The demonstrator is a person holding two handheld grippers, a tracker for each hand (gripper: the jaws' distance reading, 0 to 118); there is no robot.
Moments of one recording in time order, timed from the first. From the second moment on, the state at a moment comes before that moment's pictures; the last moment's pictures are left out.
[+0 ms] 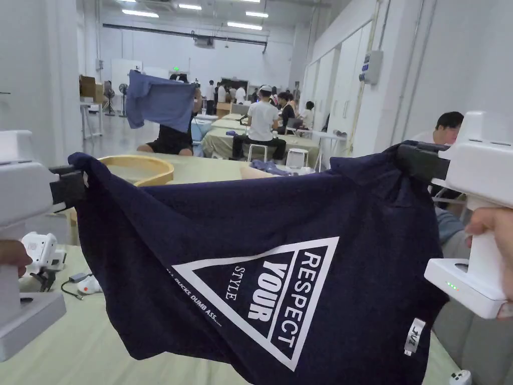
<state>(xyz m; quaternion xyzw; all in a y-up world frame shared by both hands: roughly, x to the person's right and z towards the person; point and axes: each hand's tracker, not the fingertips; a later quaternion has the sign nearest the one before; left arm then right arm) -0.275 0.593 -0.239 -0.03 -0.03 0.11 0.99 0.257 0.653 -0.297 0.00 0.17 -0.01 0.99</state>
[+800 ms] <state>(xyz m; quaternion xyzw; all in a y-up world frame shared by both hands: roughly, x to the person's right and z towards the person) -0.247 0.785 -0.471 0.03 0.09 0.02 1.00 0.214 0.820 -0.466 0.08 0.03 0.07 0.99</state>
